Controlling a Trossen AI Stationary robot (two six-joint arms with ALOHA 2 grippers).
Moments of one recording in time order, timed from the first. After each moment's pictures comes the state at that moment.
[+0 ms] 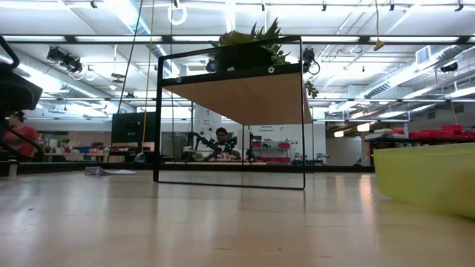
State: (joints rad) left arm -0.74 1.32 0.58 -0.77 -0.10 -2.03; right arm 0.58 0.95 1.31 -0.94 0.75 0.80
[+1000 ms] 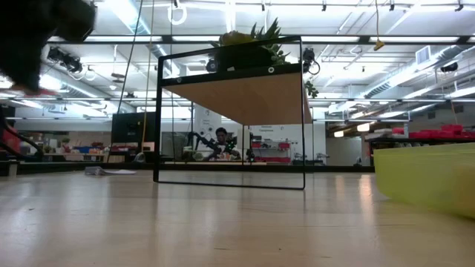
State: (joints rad) left arm -0.63 1.31 0.90 -0.84 -0.23 -1.59; right arm 0.58 0.95 1.31 -0.94 0.75 0.80
